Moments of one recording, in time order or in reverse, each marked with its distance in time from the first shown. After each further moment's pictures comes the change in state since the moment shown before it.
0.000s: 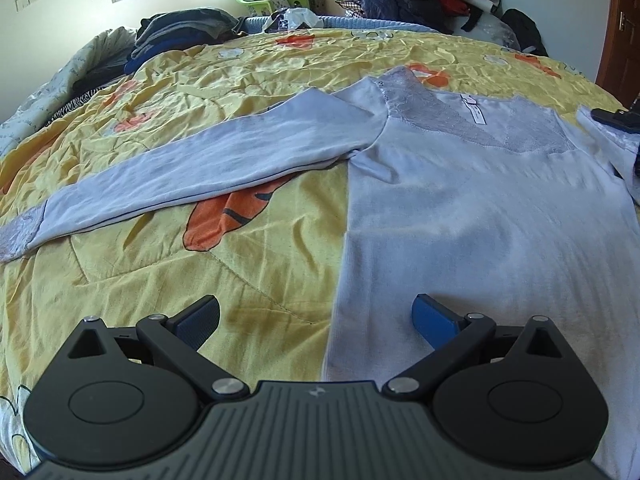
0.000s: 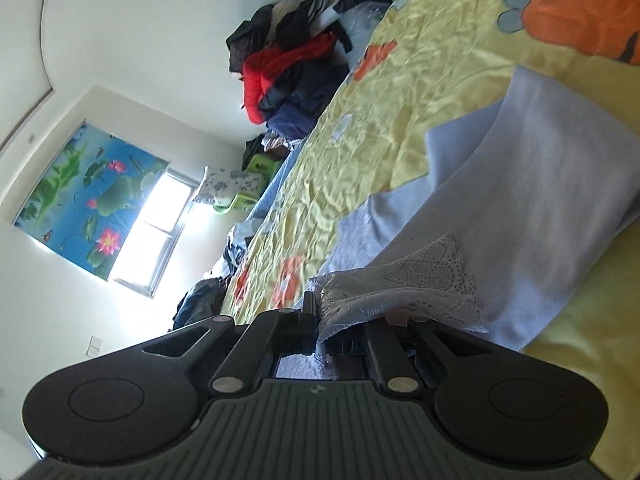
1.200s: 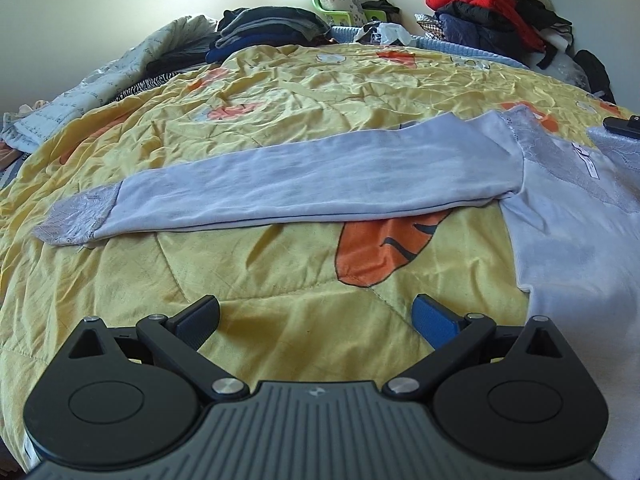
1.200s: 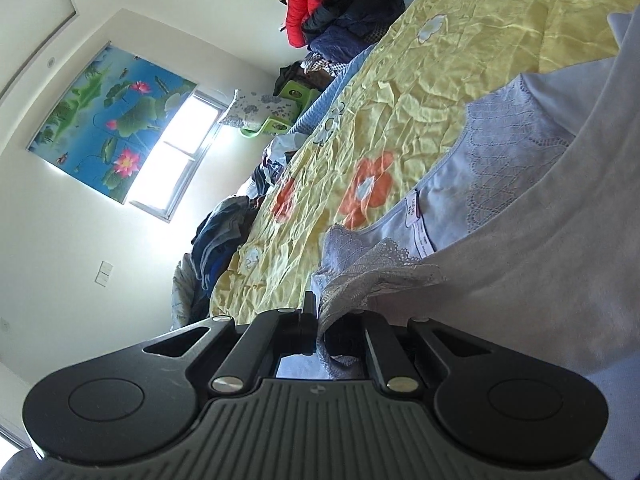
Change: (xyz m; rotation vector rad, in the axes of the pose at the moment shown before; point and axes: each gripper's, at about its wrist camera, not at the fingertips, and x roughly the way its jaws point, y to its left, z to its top) left arm 0.024 0.080 0.007 -0.147 -0.053 0.147; right arm 0.060 0.090 -0.068 -0.101 0.200 0.044
